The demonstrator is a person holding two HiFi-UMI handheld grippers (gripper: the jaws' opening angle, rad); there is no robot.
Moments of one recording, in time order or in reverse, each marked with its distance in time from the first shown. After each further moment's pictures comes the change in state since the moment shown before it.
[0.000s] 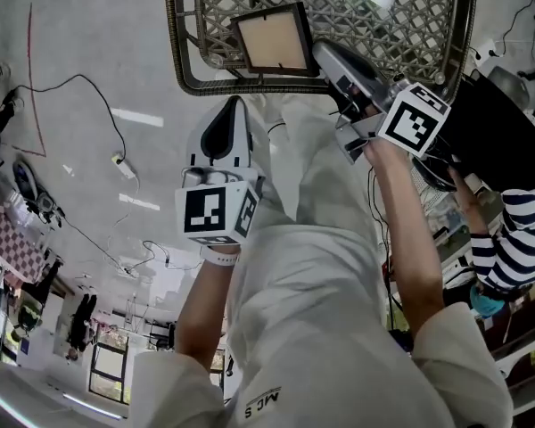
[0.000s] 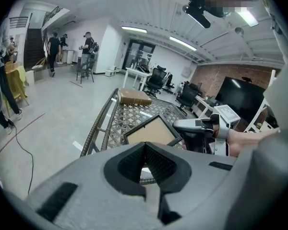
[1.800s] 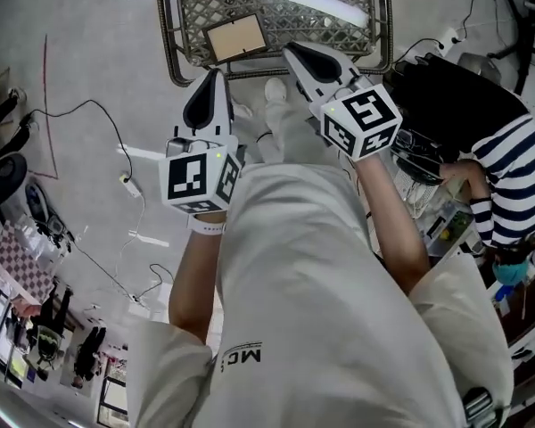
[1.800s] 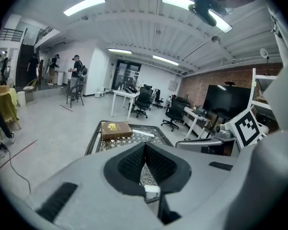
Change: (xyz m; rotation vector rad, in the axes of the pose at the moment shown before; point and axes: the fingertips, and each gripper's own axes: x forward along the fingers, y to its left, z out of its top) left arm -0.070 -0.095 0.107 0.136 -0.220 -0.058; right arm -0.101 0.107 0.028 -0.660 -0.034 -0.212
